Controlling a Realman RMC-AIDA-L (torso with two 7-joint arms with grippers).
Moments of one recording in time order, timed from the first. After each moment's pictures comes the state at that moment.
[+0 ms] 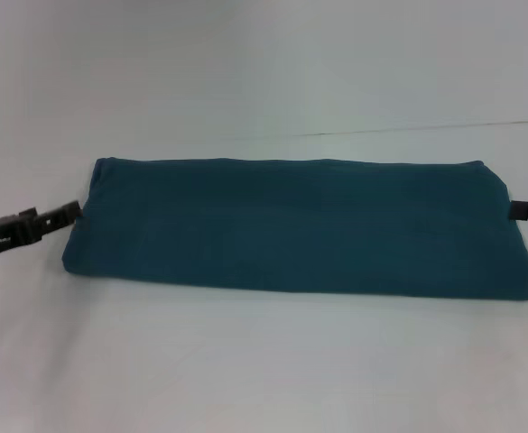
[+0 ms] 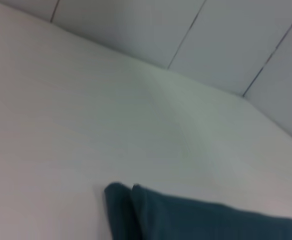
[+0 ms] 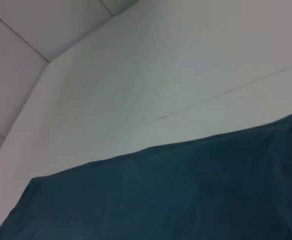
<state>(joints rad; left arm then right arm) -0.55 -2.10 0.46 0.67 2.07 1.09 -1.80 0.48 1.86 -0.51 -0.61 -2.11 -1.35 2.14</state>
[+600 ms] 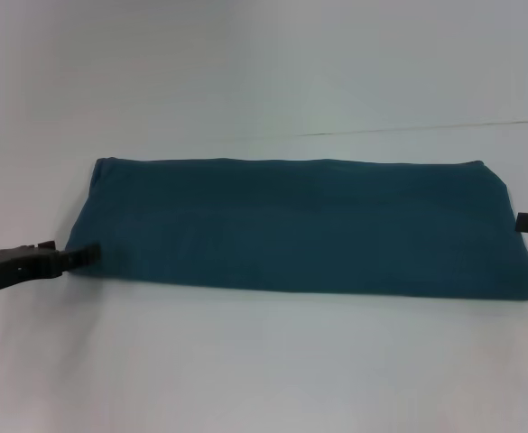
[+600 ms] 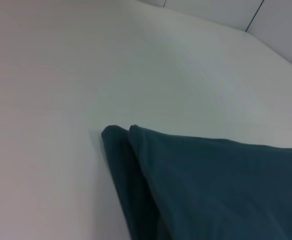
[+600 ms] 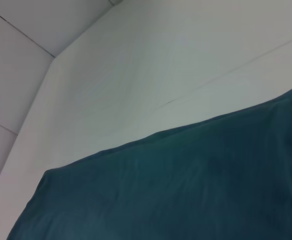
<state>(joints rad) -0.56 -2.11 0.54 0.67 2.20 1.04 -1.82 0.45 1.84 -0.51 -0.62 -2.12 -1.43 2.20</state>
